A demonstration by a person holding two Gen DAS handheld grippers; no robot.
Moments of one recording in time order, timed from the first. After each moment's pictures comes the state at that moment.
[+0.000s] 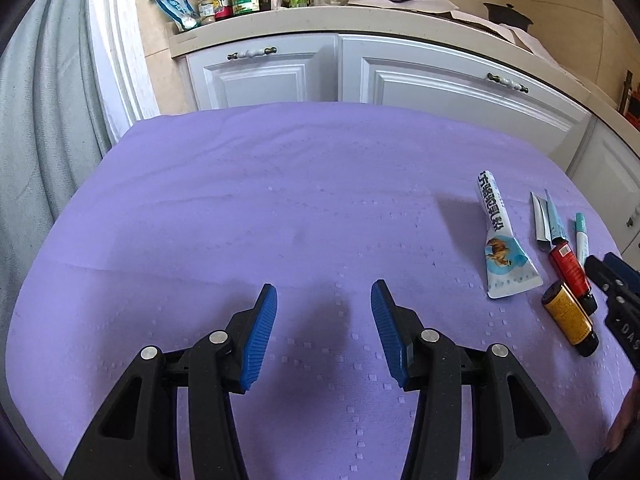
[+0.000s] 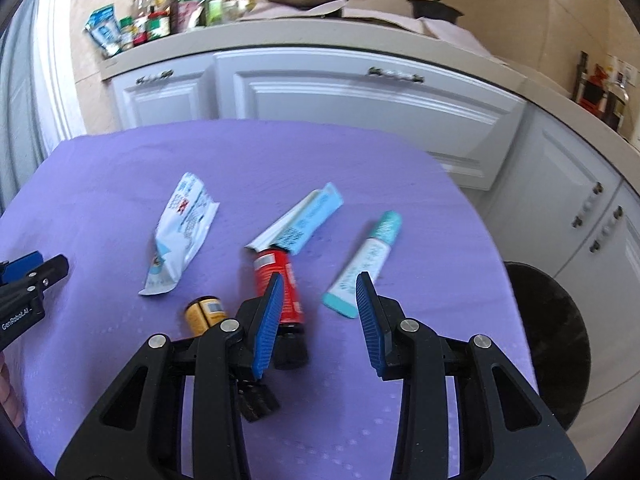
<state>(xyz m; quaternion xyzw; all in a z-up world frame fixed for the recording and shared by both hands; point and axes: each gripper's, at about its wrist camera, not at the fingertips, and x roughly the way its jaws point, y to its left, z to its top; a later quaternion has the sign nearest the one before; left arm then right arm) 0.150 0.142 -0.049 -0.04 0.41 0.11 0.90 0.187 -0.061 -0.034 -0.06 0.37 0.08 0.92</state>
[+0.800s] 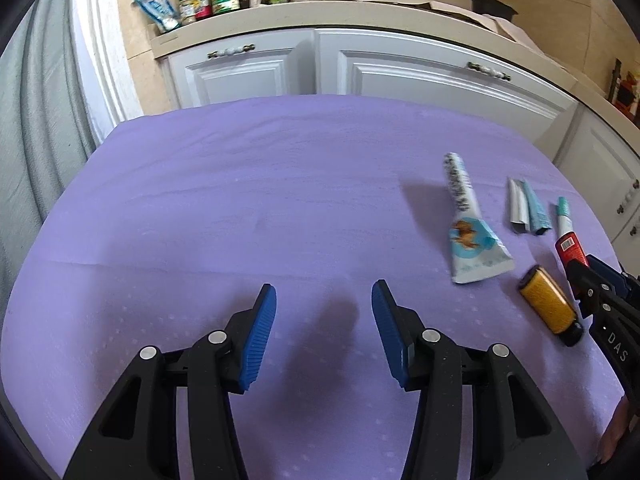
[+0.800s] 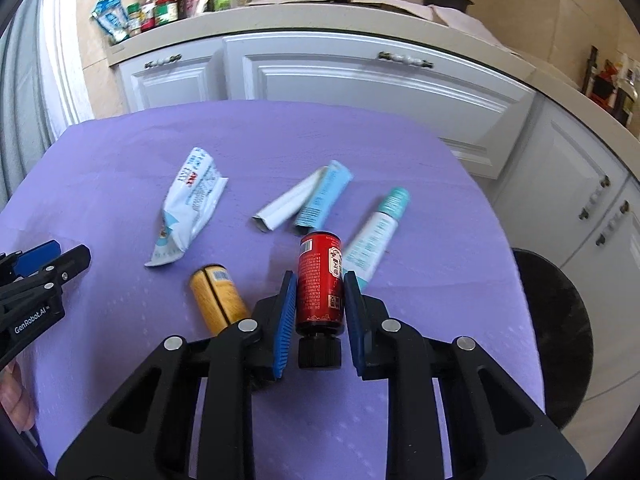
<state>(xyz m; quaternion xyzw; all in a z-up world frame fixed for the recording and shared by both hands) 0.147 0.116 -0.051 -0.03 0.42 0.09 0.90 0.171 -0.077 -0.037 -0.05 0.39 0.08 0.91</state>
